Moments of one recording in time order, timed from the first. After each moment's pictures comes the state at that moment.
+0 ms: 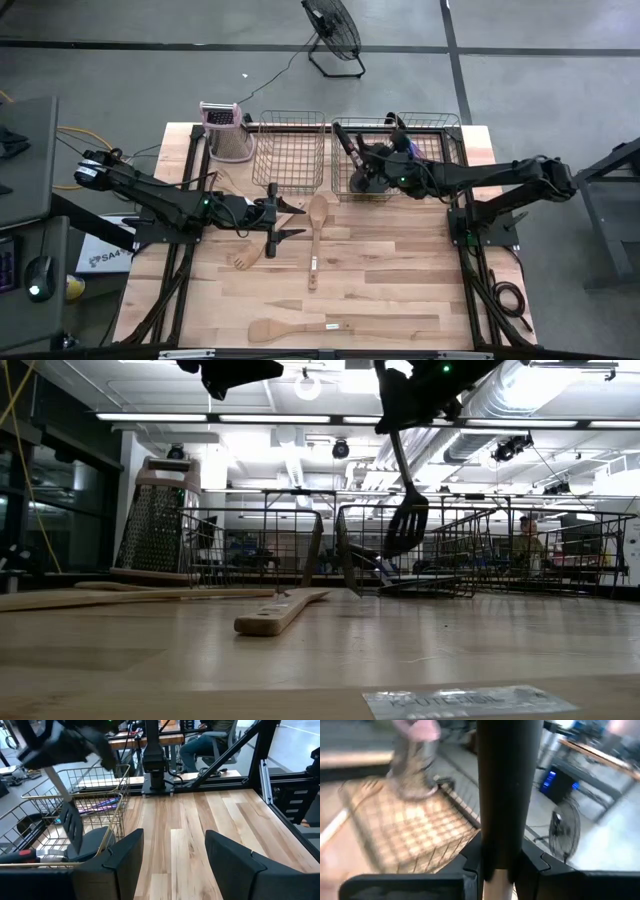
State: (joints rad) left arm -0.28 1.15 0.74 0.25 -0.33 0.02; right arm -0.08 1.27 0.93 -0.02 0.71 0.01
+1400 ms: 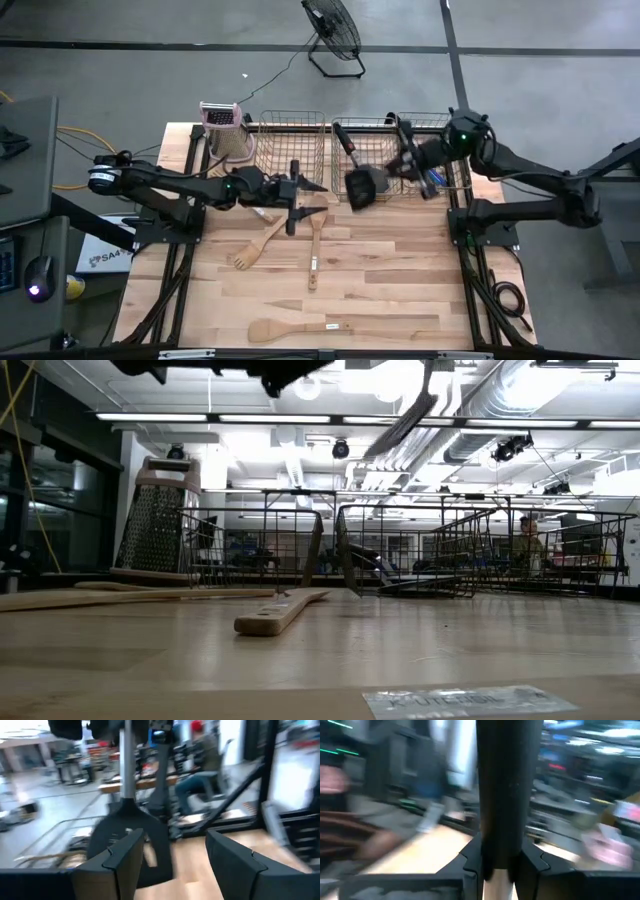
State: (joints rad) left arm -0.03 1.33 0.83 0.55 0.00 0.13; right arm -0.42 0.95 0.93 -0.02 -0.78 -0.24
